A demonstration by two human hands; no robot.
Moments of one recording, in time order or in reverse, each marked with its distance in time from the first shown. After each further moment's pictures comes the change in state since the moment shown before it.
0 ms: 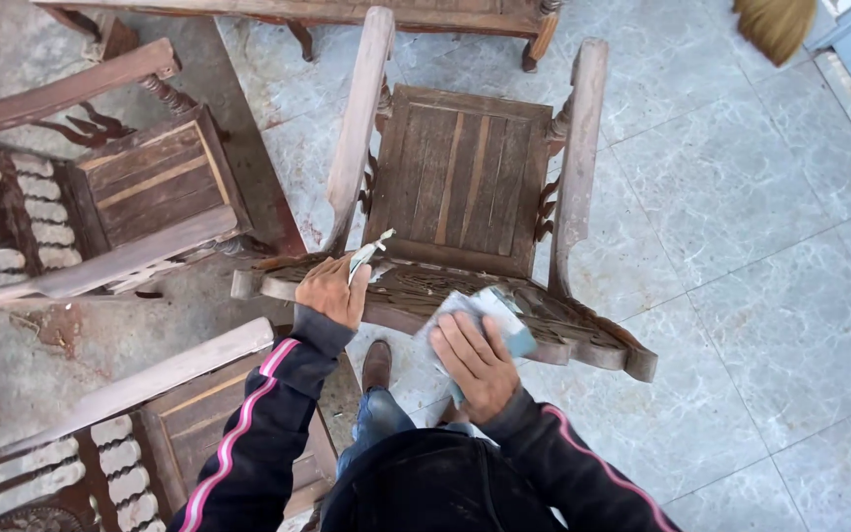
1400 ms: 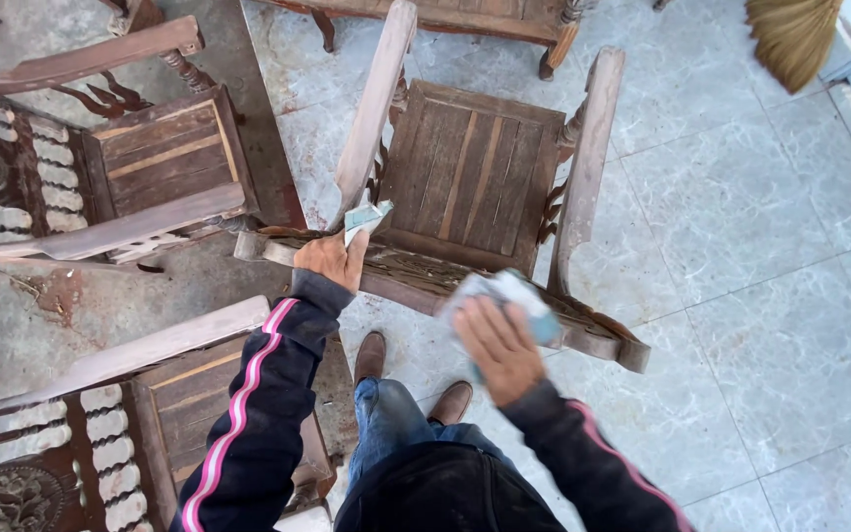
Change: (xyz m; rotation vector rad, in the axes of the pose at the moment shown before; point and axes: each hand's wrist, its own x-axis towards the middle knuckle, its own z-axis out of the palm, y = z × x) left_hand -0.016 -0.026 0.027 0.132 0.003 -0.261; right_hand -0.029 0.026 0.000 -0.167 0.026 -0.093
